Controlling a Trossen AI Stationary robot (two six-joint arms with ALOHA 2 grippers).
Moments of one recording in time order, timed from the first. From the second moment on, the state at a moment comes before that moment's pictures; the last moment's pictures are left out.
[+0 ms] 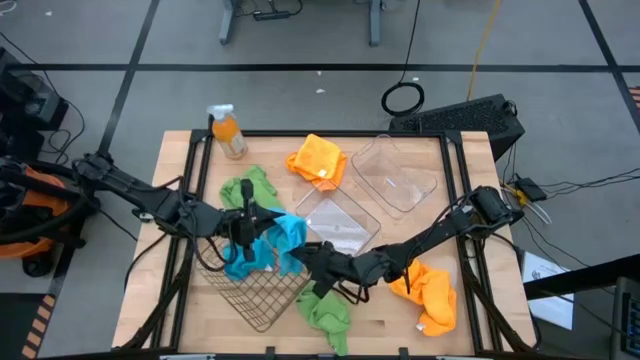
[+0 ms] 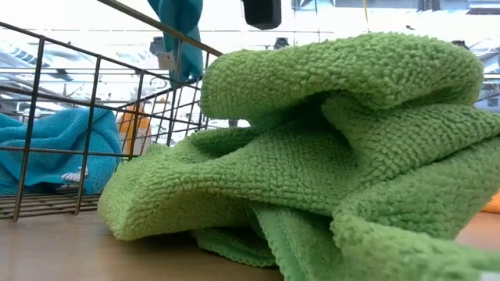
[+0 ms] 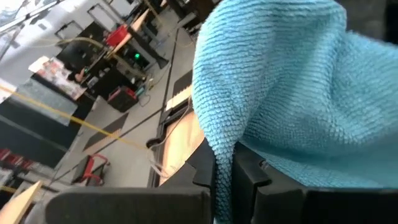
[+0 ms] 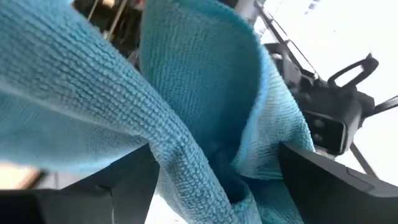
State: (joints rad) left arm -0.43 1.09 1.00 -0.23 -0.58 0.50; right arm 0.43 1.92 1.25 0.80 0.74 -1.97
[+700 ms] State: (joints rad) left arm -0.45 1.11 1.00 -0.24 -0.57 0.48; right arm 0.46 1.92 1.25 1.01 0.71 -1.69
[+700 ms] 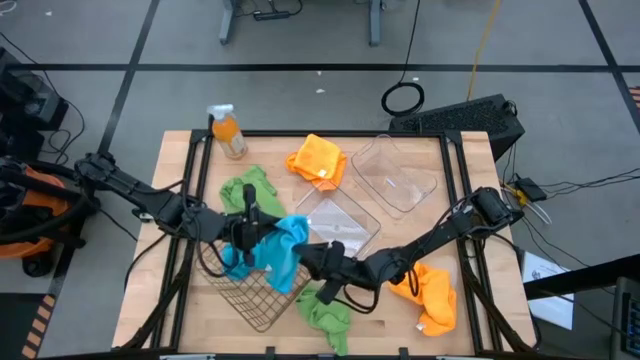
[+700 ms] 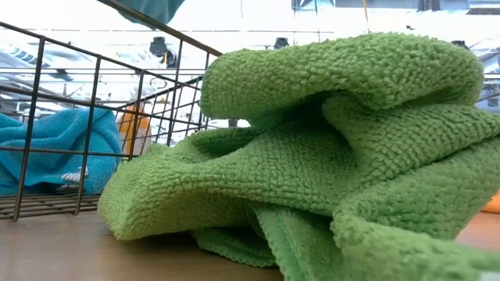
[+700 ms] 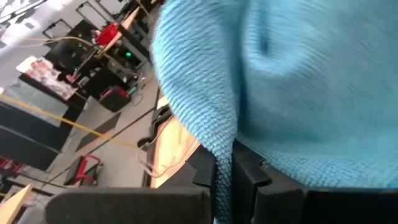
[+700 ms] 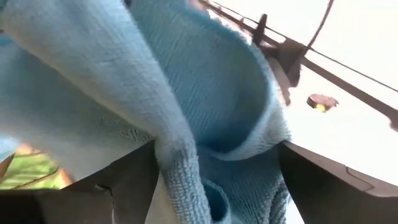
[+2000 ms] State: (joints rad) left arm -0.50 1.20 1.00 -0.14 -0.58 0.66; right arm 0.45 1.92 1.25 0.94 0.69 -1.46
